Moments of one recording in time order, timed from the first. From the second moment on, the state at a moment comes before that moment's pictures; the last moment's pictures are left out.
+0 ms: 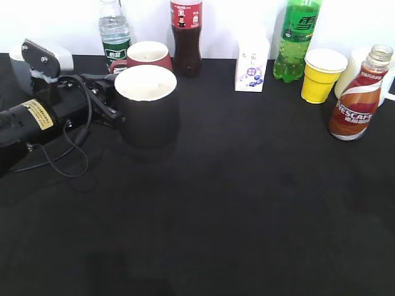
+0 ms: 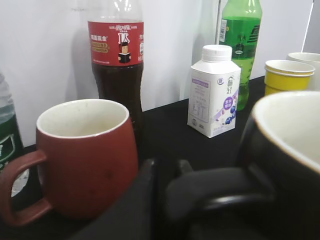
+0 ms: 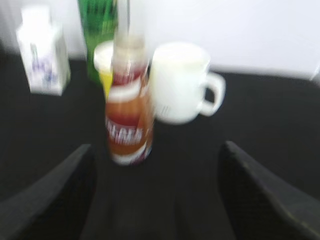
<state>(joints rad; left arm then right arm) -0.27 1.90 -0.71 0.52 -1.12 -0.22 0.01 0.87 -0.20 -0.13 -0.36 0.07</state>
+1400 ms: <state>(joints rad) -0.28 1.90 -0.71 0.63 -1.12 -0.23 0.01 1.96 -0.59 -0.28 -1.08 0.15</state>
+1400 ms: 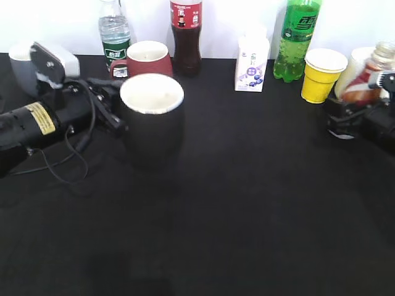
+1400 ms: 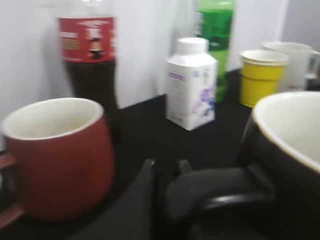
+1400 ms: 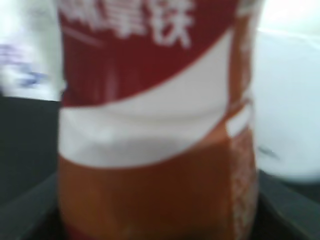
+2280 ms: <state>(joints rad) -0.68 2.01 -1.00 0.56 -1.00 -0.30 0.01 1.54 -0.59 -0.72 -1.10 -0.55</state>
